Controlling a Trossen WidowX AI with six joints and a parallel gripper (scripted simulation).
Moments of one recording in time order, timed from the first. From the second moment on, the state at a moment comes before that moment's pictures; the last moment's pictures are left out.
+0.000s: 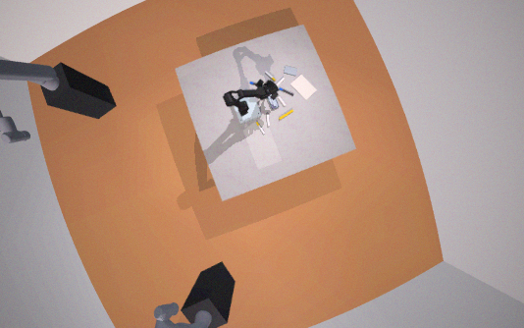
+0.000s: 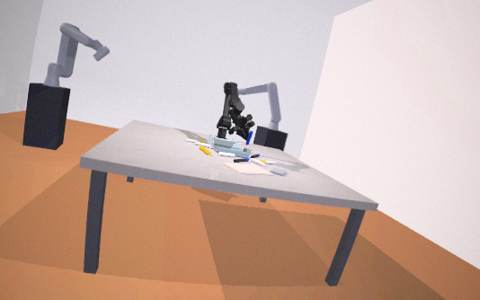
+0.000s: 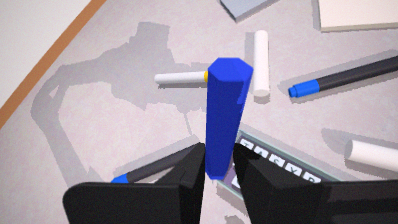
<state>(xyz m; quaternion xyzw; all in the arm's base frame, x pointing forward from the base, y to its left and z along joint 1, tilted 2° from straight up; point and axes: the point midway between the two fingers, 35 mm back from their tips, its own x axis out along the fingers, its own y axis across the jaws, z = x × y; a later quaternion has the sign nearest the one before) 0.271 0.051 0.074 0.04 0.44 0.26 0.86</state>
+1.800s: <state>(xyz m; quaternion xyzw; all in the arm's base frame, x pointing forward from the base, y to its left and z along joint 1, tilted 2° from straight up) 0.255 -0.017 0.044 -0.06 0.27 0.19 0.94</state>
